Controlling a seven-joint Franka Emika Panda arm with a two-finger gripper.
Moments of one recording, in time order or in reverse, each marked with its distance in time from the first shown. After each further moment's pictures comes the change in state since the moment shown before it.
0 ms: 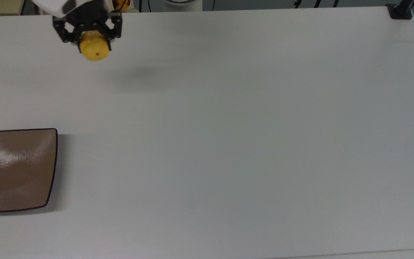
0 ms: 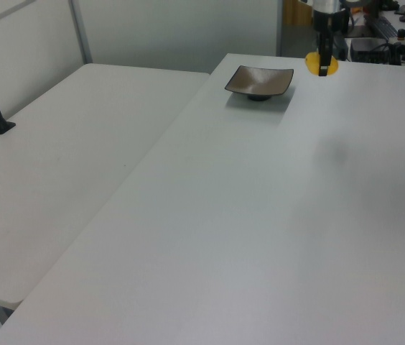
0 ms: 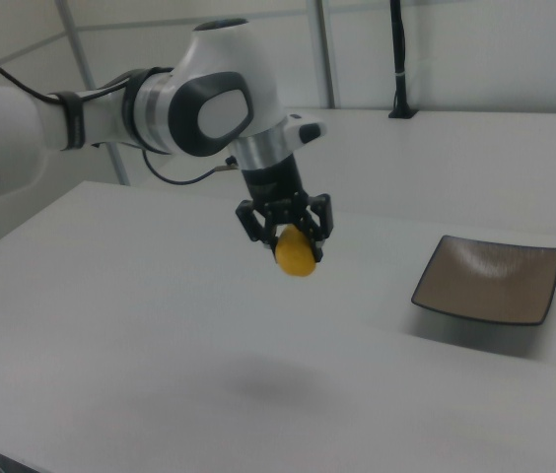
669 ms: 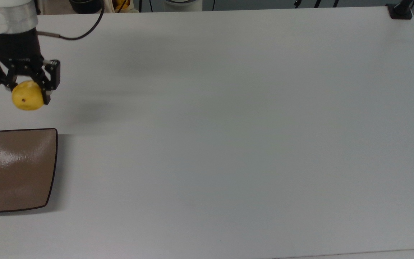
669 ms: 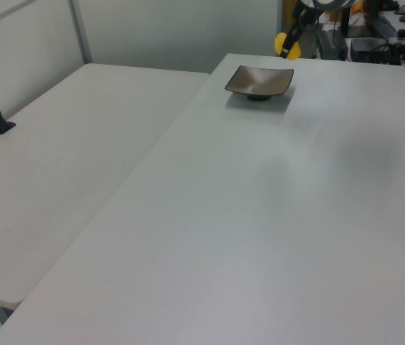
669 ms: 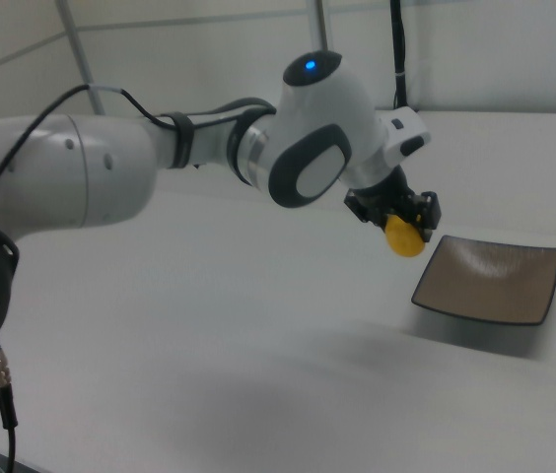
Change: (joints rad) arm -0.163 0.269 -0.001 0.183 0.220 0.459 0.000
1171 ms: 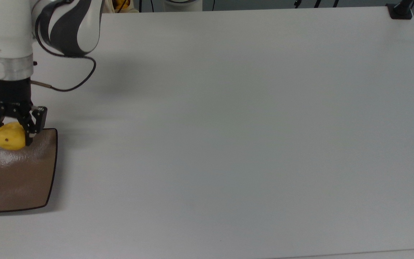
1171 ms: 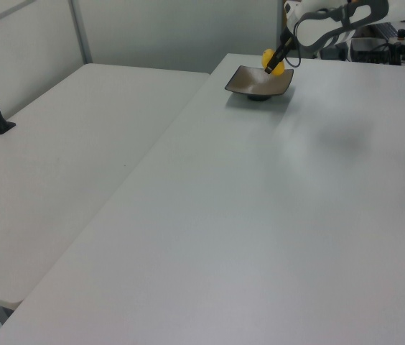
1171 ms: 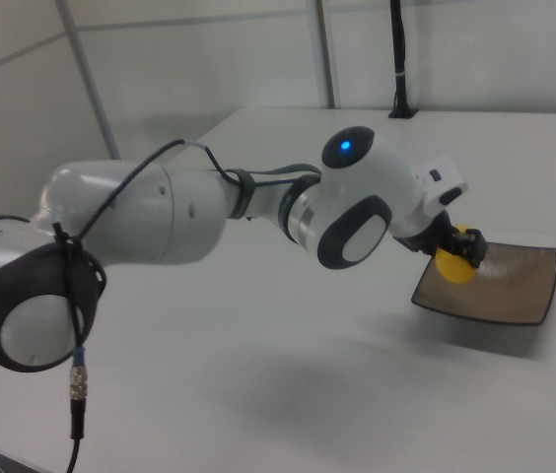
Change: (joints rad) arm -0.034 0.248 0.000 0.089 0.036 0.330 0.003
